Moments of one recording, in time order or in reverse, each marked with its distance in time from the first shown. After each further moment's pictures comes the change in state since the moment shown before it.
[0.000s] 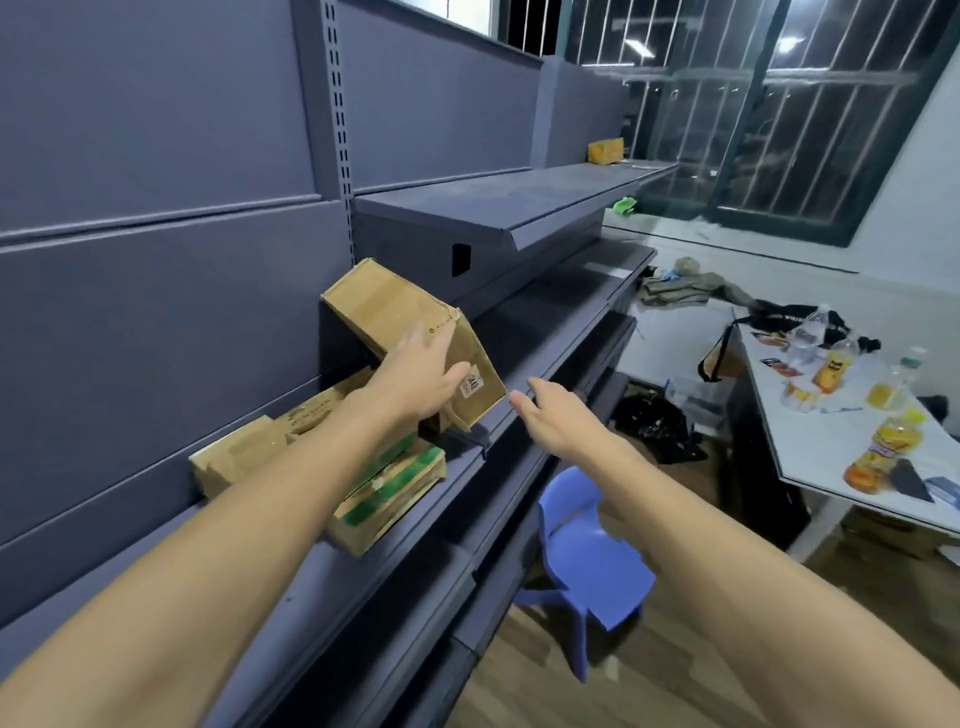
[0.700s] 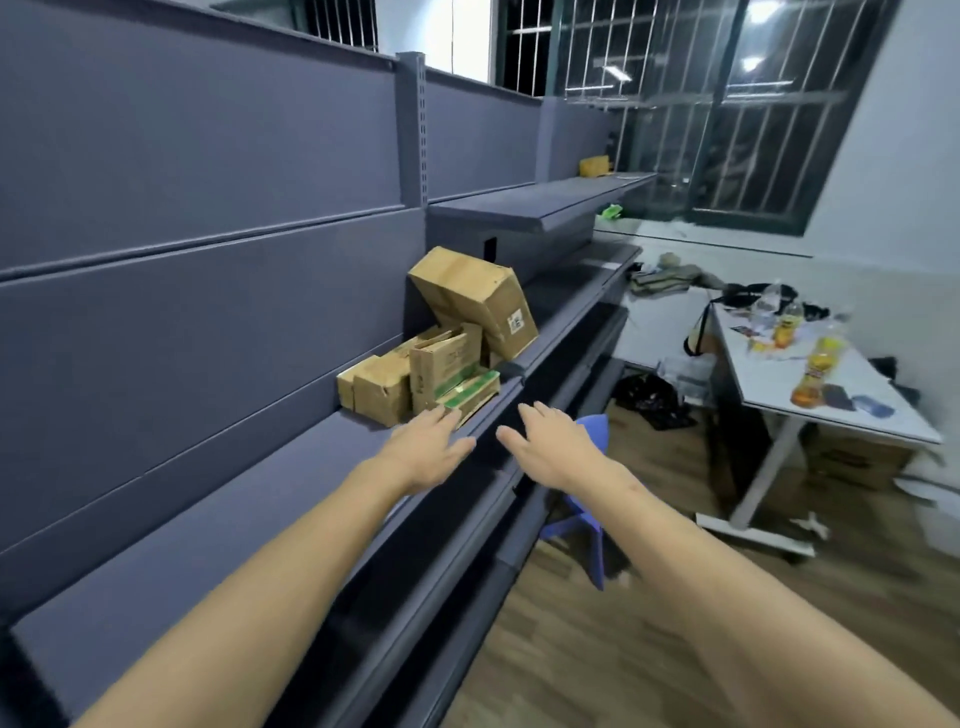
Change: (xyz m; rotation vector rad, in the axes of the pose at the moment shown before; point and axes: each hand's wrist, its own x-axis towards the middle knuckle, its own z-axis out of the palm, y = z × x) left_hand -0.364 -0.046 -0.046 0.101 -0.248 0.006; right_hand -0.346 -0.152 0.060 -0.219 -0.051 -0.045
